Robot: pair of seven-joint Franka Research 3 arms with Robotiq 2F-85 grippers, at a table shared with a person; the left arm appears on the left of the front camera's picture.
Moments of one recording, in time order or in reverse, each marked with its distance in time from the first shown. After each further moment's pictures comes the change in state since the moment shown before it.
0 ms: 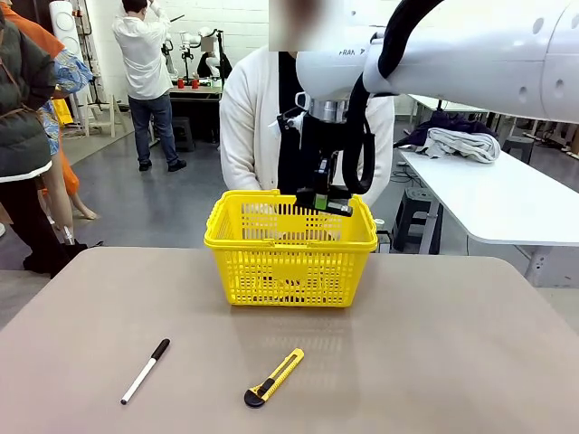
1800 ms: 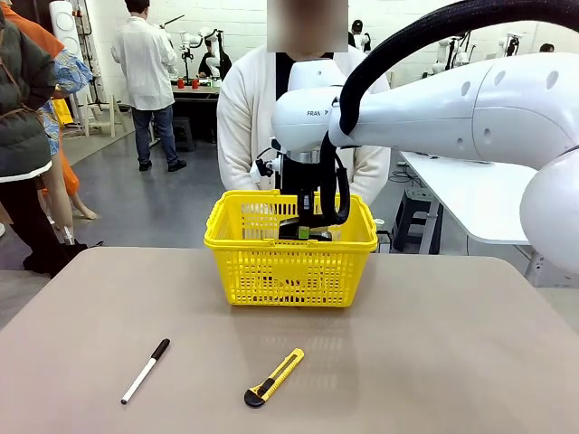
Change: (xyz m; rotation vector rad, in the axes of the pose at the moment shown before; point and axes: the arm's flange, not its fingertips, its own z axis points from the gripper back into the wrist) left arm 0.000 0.000 0.000 0.000 0.000 0.000; right arm 0.040 -0.015 -0.083 0.008 0.025 0.243
